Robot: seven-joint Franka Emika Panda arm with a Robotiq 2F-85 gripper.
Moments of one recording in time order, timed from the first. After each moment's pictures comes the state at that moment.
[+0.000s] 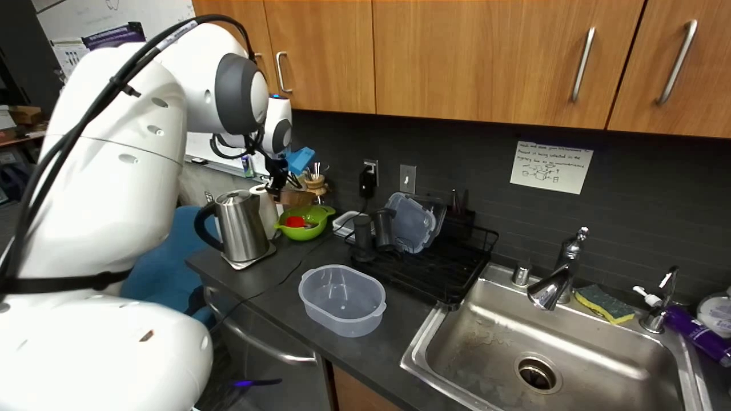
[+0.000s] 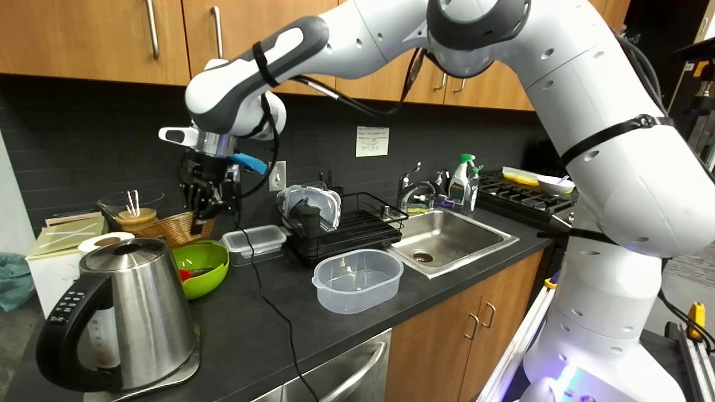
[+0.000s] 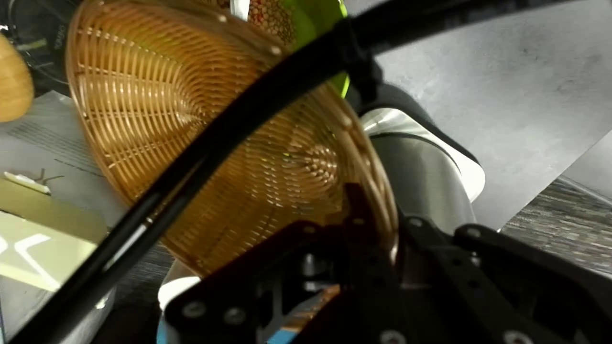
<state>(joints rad) 0.16 0.63 0.27 -1.55 0.06 2.35 -1.43</state>
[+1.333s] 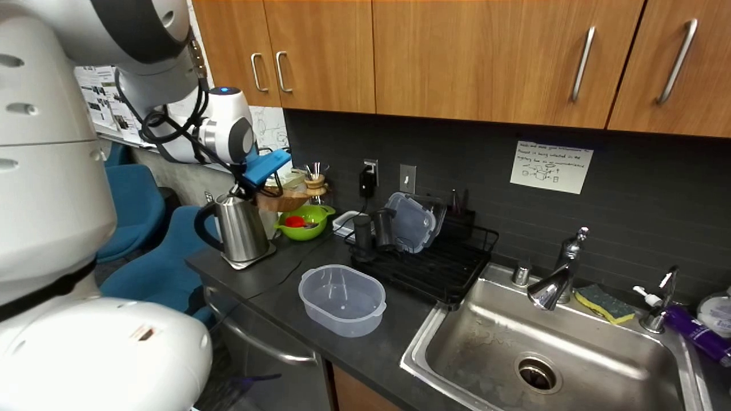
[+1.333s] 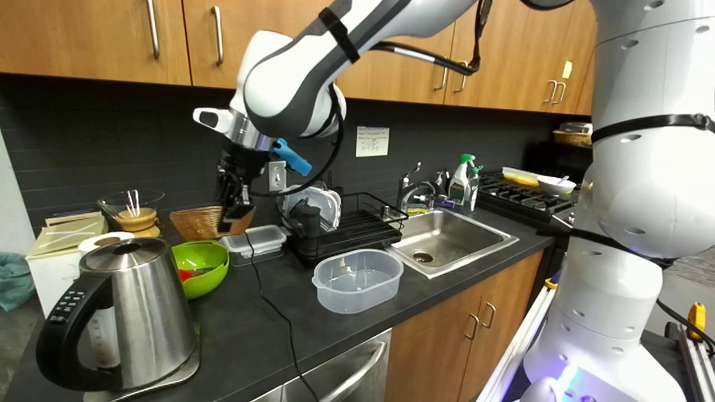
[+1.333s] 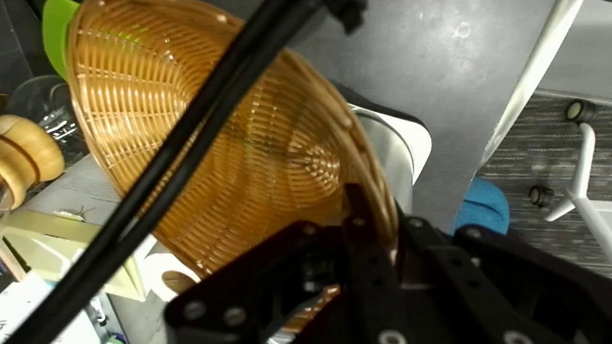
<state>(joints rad) 0.18 0.19 0.30 -2.17 0.06 2.70 -1.01</state>
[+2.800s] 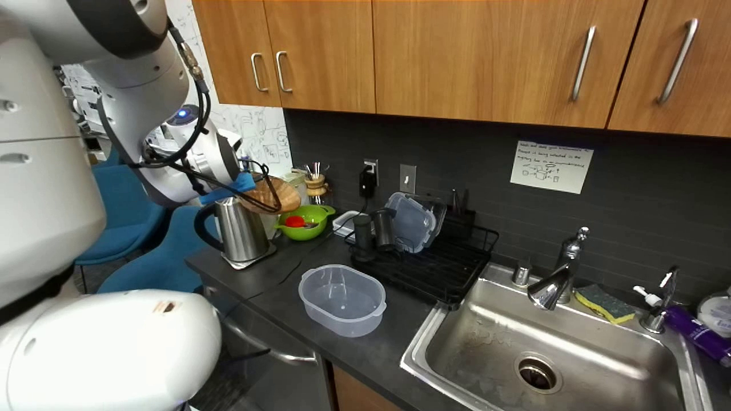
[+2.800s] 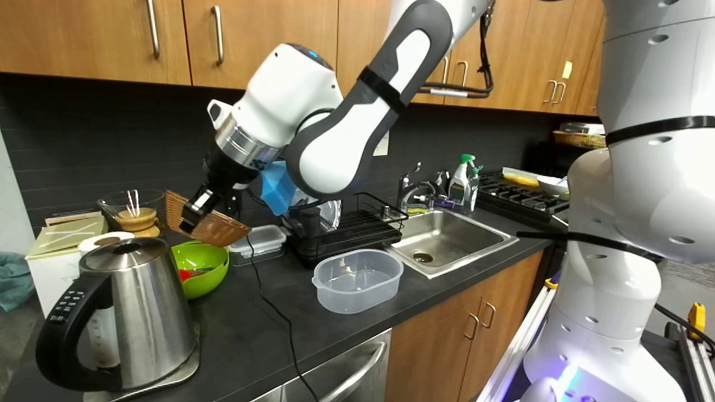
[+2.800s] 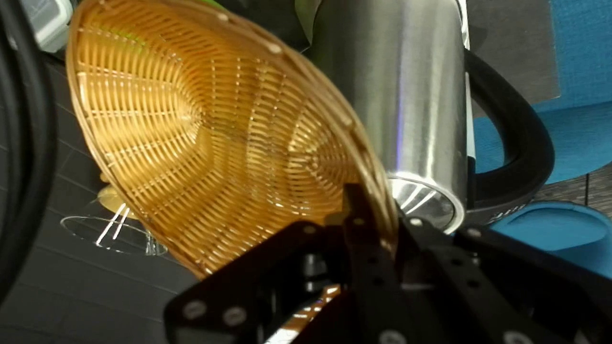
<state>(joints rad) 0.47 0.18 0.04 -2.32 -0.38 3.18 0.11</state>
